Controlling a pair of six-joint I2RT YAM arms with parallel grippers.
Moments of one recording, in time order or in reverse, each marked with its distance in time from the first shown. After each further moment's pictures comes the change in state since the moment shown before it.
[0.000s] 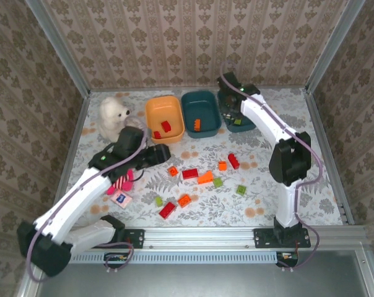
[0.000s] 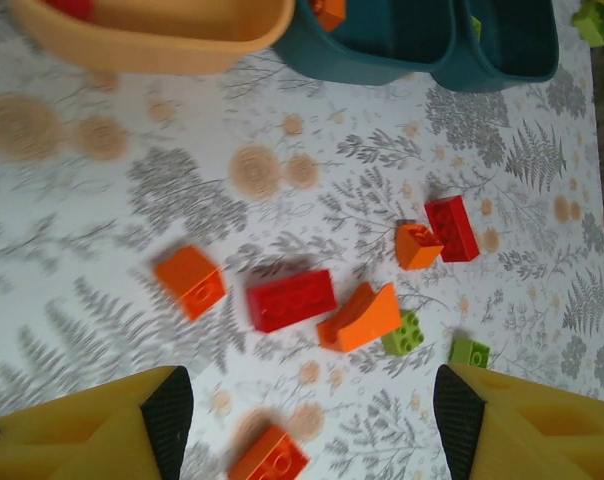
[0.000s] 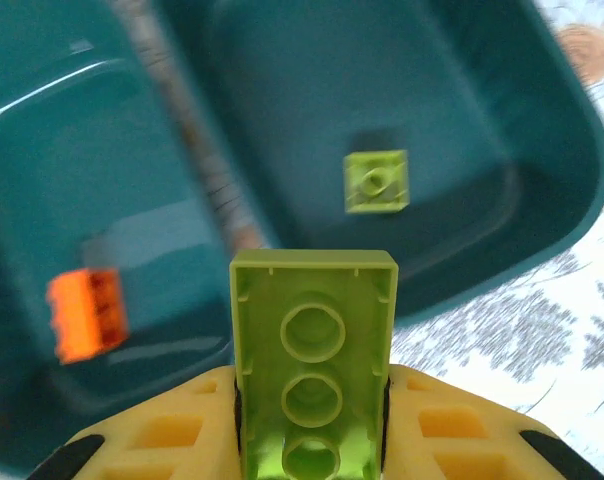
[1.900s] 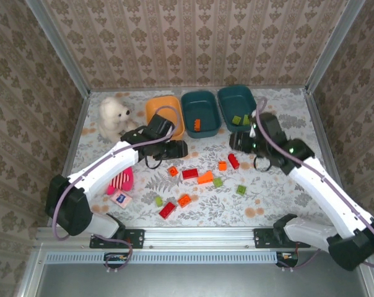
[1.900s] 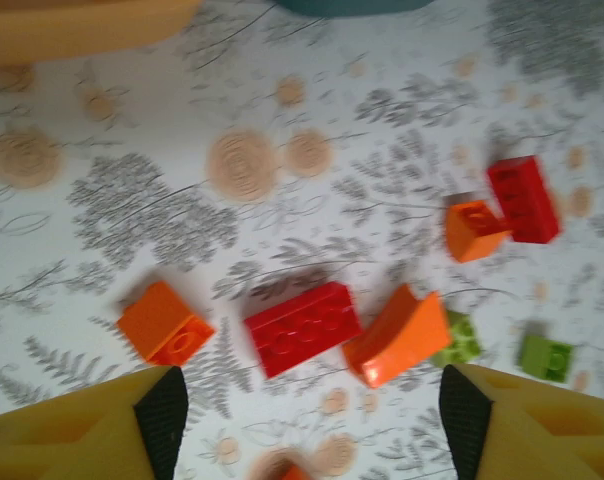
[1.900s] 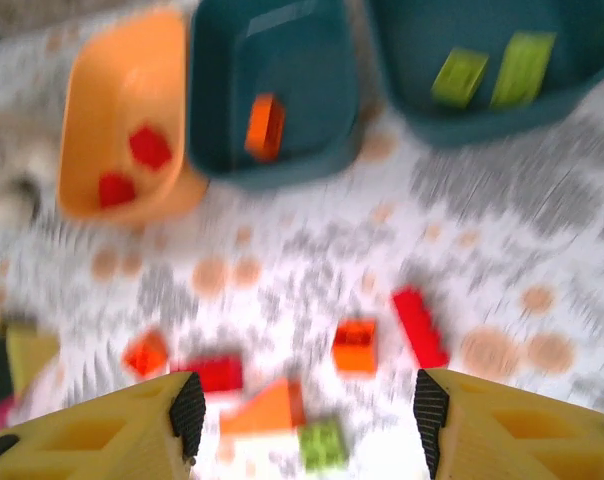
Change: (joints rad) left arm -0.069 0.357 0.186 -0.067 -0.039 0.090; right arm 0.153 -0.967 -0.839 0.217 -0.235 -0.091
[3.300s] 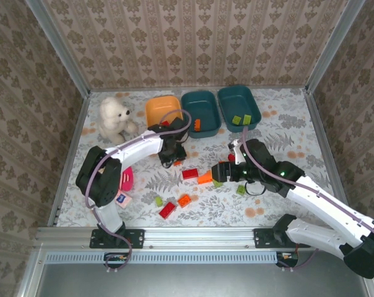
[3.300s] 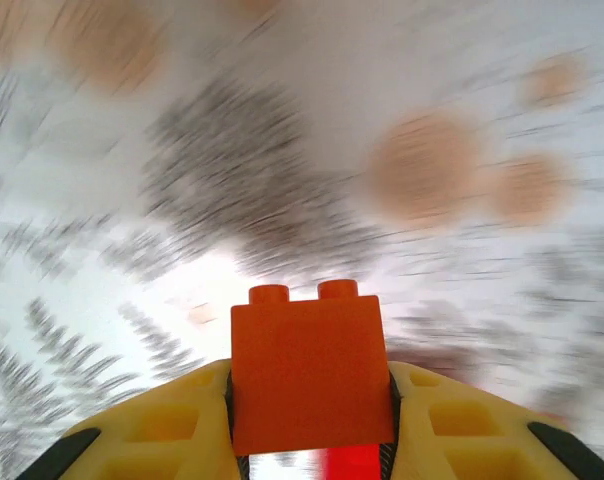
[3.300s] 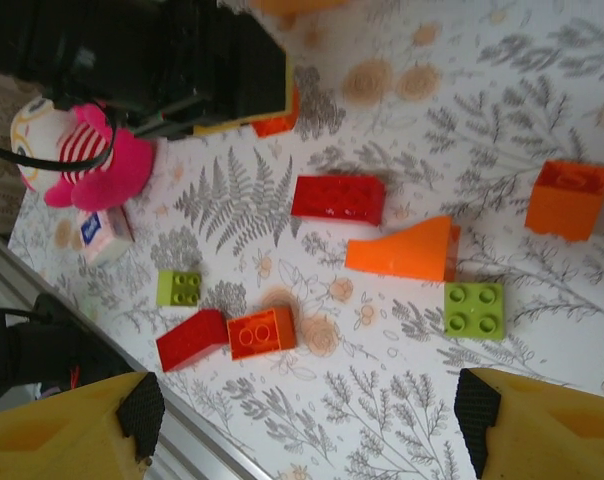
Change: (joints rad) left arm -0.043 0.336 0.202 -0.104 -0.158 -0.282; right arm 0.177 -0.127 -0.254 0.168 -0.213 0.030
